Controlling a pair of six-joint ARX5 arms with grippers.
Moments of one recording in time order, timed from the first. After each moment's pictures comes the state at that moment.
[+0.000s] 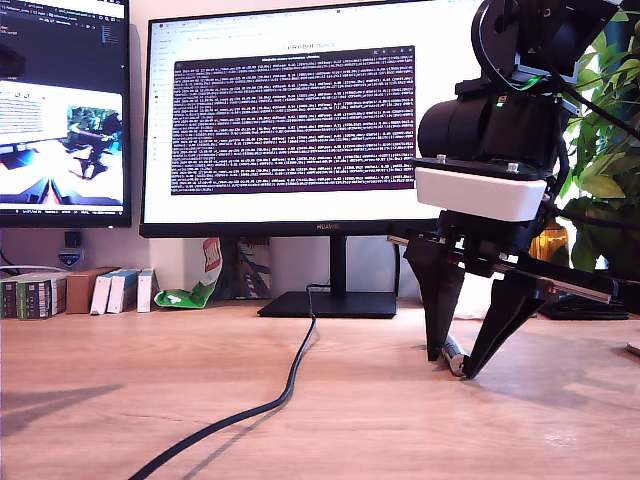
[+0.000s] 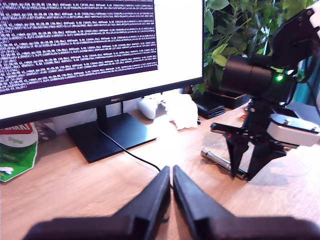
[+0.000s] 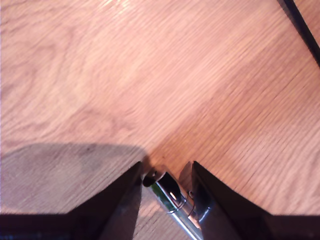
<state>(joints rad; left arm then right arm) -0.01 0.49 0.28 0.10 0.80 0.01 0.44 1.84 1.20 -0.76 -0.22 -1.99</state>
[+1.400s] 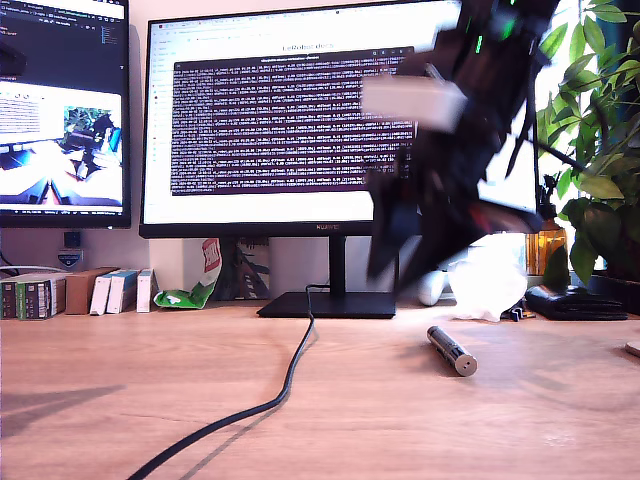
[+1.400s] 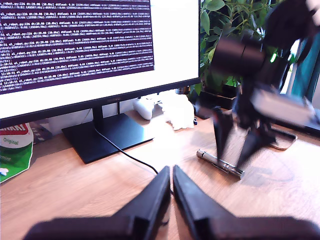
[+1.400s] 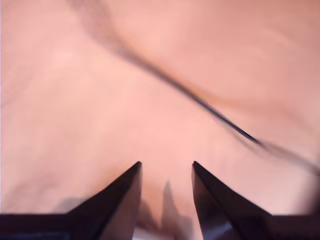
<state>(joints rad) -0.01 0.49 0.28 0.10 0.80 0.00 0.49 1.73 1.31 -0.70 -0.31 -1.45</state>
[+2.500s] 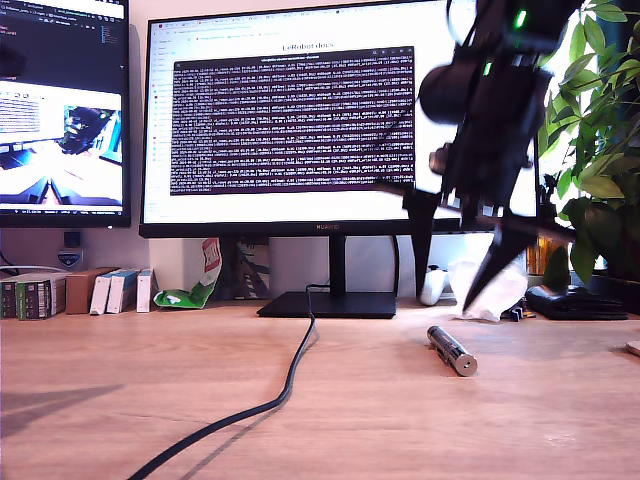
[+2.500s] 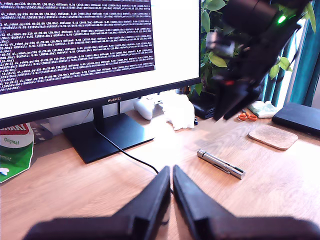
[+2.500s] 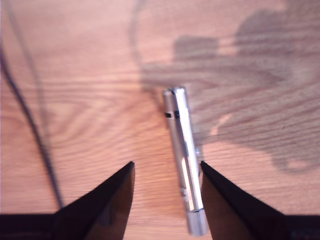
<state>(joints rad) -0.01 0.49 0.28 0.10 0.80 0.00 0.39 1.90 1.41 -0.81 -0.17 0.60</state>
